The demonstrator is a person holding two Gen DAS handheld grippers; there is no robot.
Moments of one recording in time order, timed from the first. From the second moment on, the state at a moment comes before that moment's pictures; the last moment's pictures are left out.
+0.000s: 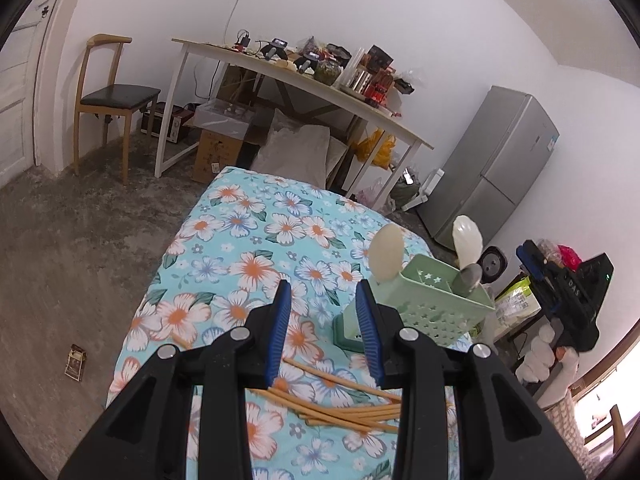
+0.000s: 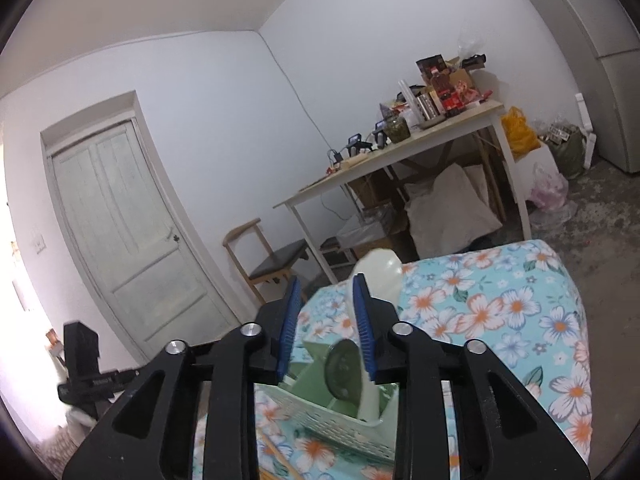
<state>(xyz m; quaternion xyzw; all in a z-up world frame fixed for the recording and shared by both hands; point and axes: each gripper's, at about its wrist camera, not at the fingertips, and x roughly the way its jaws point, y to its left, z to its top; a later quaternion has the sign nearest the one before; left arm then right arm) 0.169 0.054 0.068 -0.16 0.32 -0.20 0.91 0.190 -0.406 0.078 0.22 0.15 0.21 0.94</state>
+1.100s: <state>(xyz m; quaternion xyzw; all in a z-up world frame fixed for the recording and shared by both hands) 0.168 0.072 0.056 -0.18 0.34 -0.18 0.91 0.270 -0.409 0.096 0.21 0.21 0.31 0.90</state>
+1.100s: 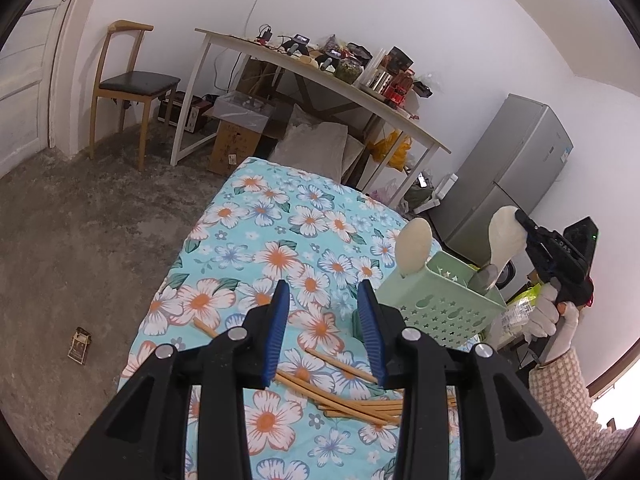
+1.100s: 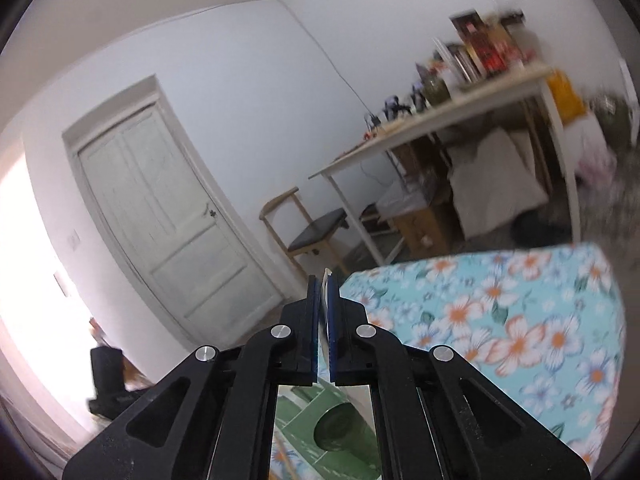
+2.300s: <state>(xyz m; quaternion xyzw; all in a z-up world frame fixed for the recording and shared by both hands) 0.116 0.067 0.048 -0.19 0.34 -0.21 0.90 0.106 -0.376 0.051 0.19 0.23 0.22 0.93</state>
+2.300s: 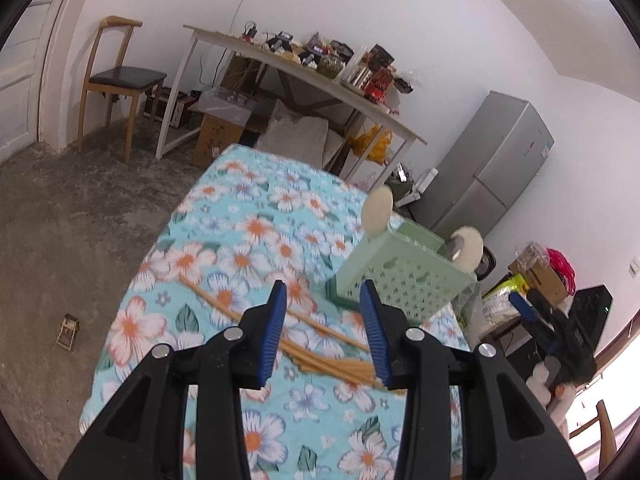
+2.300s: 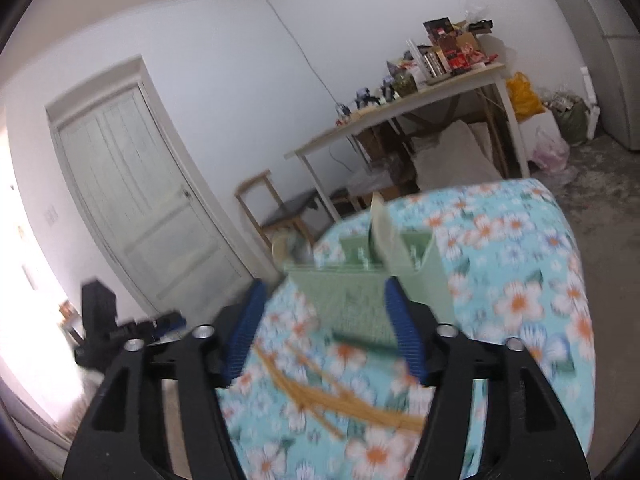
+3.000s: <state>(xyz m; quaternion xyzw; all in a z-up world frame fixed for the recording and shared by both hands) 0.109 0.071 -0.043 -0.20 0.45 -0.14 0.86 0.073 -0.267 -0.078 0.05 0.43 0.04 0.90</state>
